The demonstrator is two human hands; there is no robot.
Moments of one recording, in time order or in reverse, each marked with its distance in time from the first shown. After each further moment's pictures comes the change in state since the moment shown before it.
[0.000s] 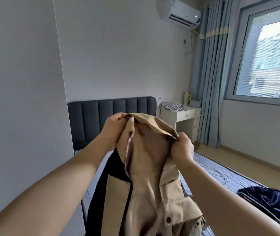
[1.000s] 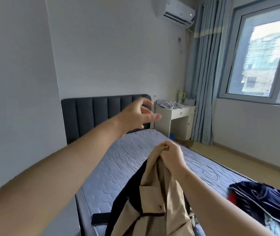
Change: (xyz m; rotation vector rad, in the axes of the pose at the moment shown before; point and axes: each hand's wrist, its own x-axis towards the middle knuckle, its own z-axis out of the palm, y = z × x) left_hand -0.014 0.050 0.039 0.422 -0.445 0.120; right_hand -0.006 0.032 0.008 0.075 -0.203 -0.051
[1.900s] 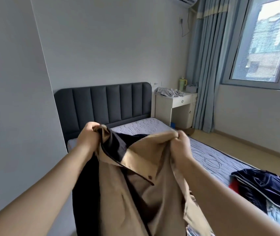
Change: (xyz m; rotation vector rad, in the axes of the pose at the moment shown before) left_hand -0.010 -0.133 -0.033 -0.204 0.618 -0.308; right_hand 0.024 0.007 0.018 0.200 0.140 0.133
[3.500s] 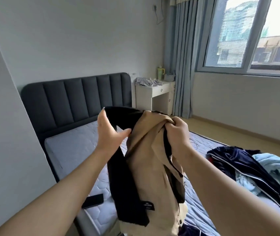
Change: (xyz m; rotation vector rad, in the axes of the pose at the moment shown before) left_hand -0.047 -0.013 0.094 0.146 -0.126 0.395; right_hand -0.019 -0.011 -0.060 -0.011 0.154 -0.066
